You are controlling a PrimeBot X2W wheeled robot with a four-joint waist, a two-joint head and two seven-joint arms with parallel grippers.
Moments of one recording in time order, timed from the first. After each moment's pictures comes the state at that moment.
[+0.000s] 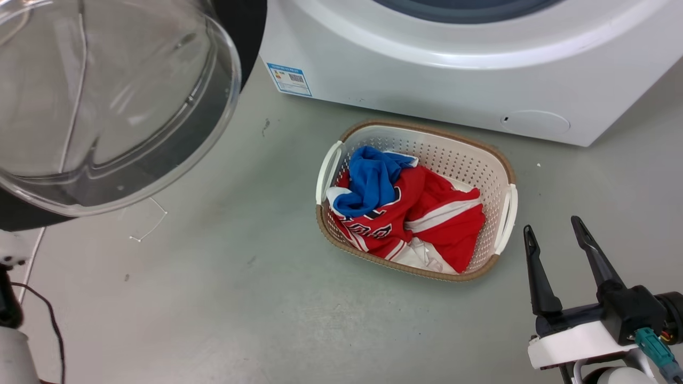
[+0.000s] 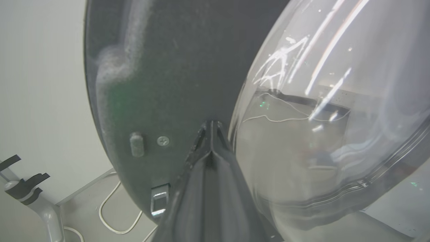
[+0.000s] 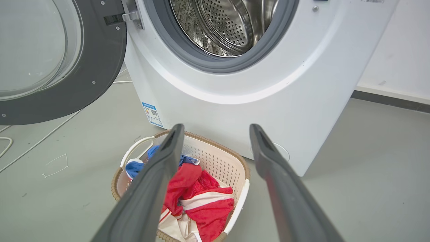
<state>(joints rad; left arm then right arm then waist) -0.49 0.30 0.52 0.53 -0.14 -0.08 -0.27 -0.02 -0.05 0.00 0.01 -0.05 0.13 -0.26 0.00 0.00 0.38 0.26</state>
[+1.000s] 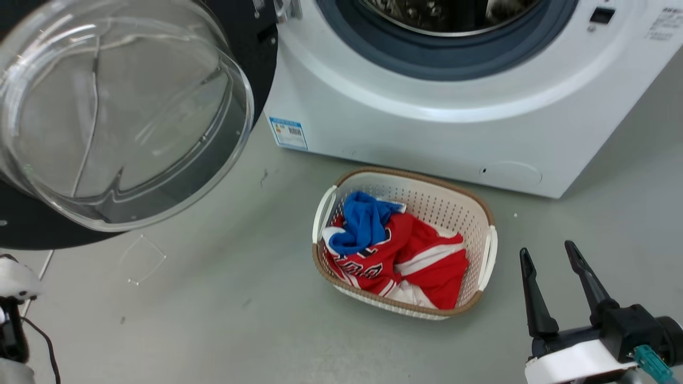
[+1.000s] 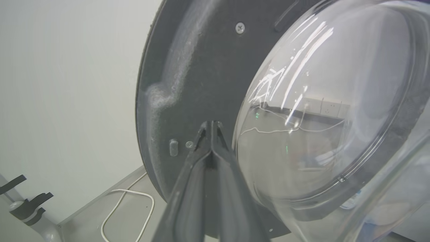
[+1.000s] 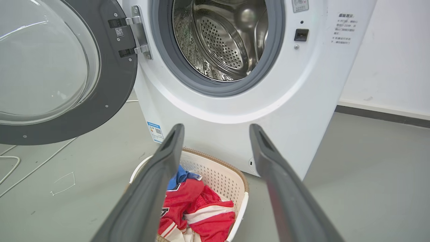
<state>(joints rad) -0.41 0.31 0.52 0.49 -0.07 -0.12 -0.27 0.03 -0.05 0.01 0.03 0.00 0.13 -0.26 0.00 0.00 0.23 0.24</state>
